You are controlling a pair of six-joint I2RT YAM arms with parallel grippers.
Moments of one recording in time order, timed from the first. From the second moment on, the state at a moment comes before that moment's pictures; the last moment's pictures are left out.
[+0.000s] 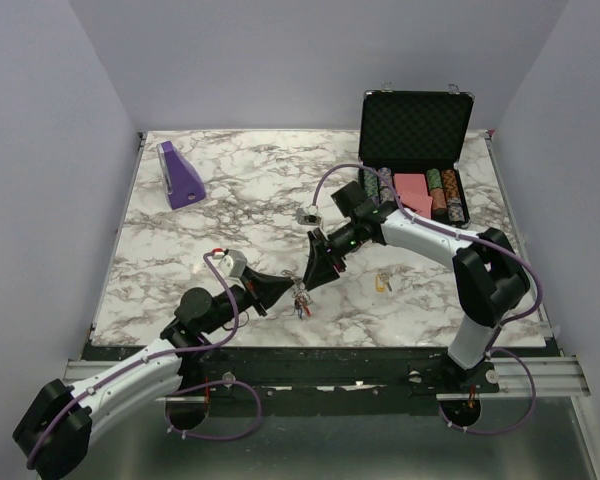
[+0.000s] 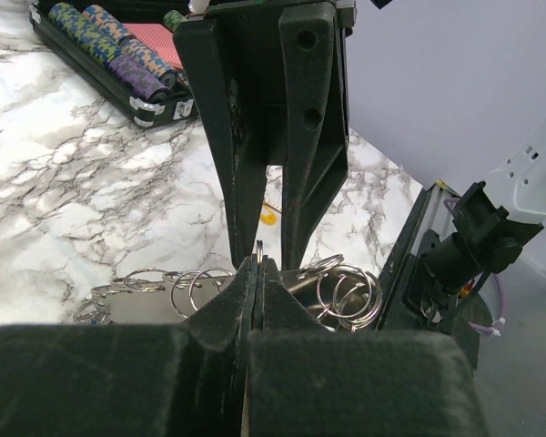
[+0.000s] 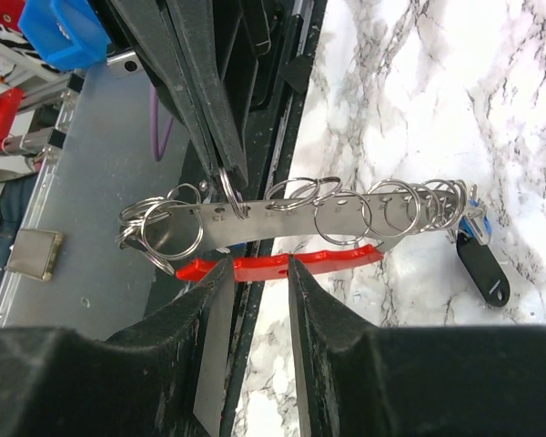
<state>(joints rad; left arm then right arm) -0.73 0.64 0.06 0.70 0.25 -0.51 0.66 1.77 1.21 -0.52 -1.22 -0.44</state>
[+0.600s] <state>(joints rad) -0.73 0.81 0.06 0.82 0.28 -0.51 0.66 1.78 1.21 -0.47 -1.27 -0.41</state>
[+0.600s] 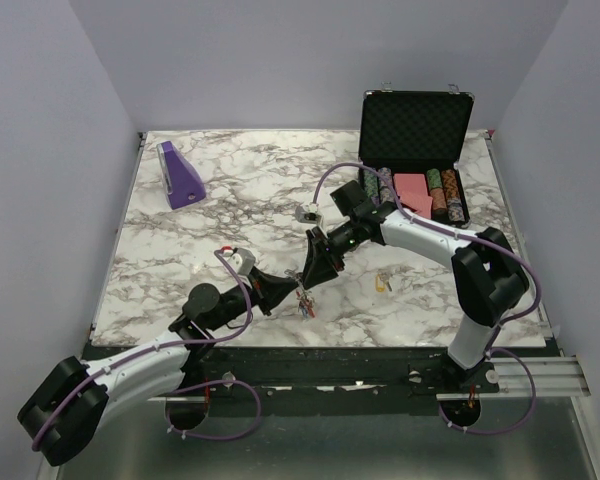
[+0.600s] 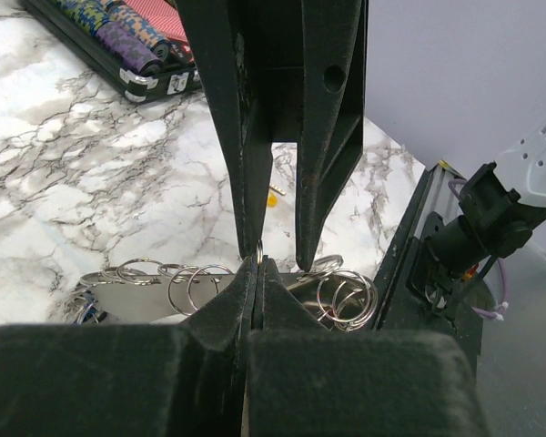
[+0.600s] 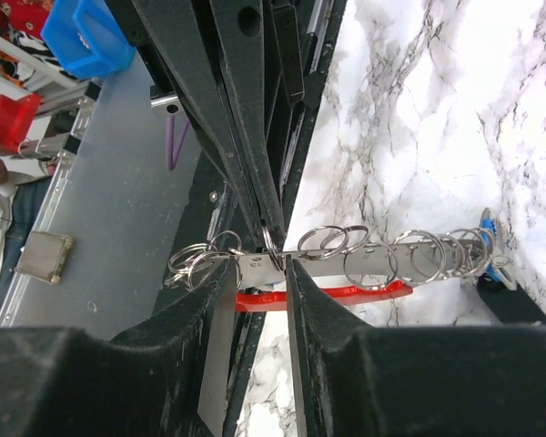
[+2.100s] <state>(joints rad) -0.73 0.72 0.06 0.69 0.29 -0.50 0.70 1.81 1.31 -0.67 -1.15 -0.55</state>
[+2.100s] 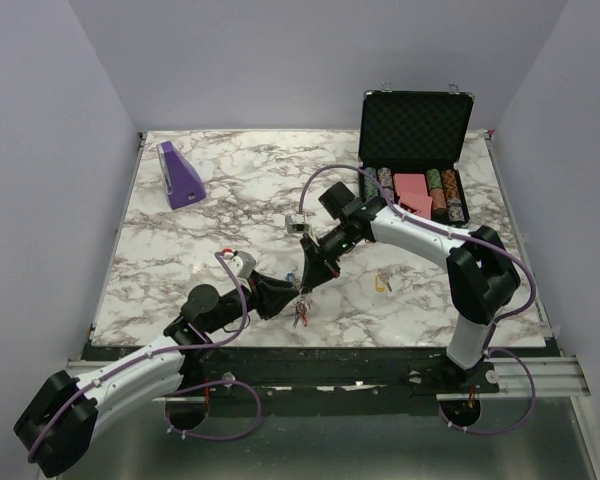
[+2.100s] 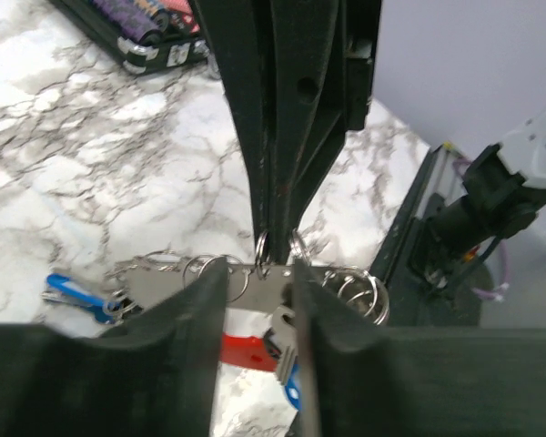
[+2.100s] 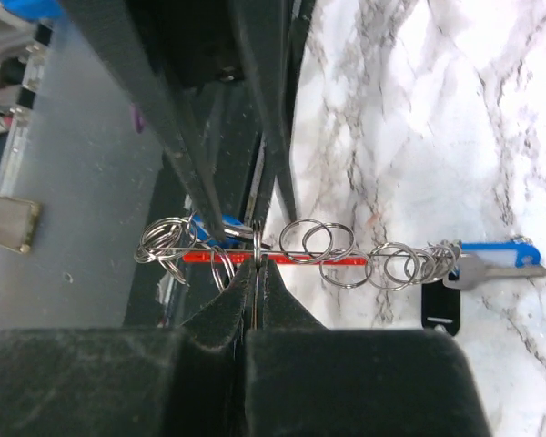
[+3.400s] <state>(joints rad) -0.74 0.96 0.07 0.78 0.40 -0.43 0.78 1.81 1.38 -0.89 -0.72 -0.76</state>
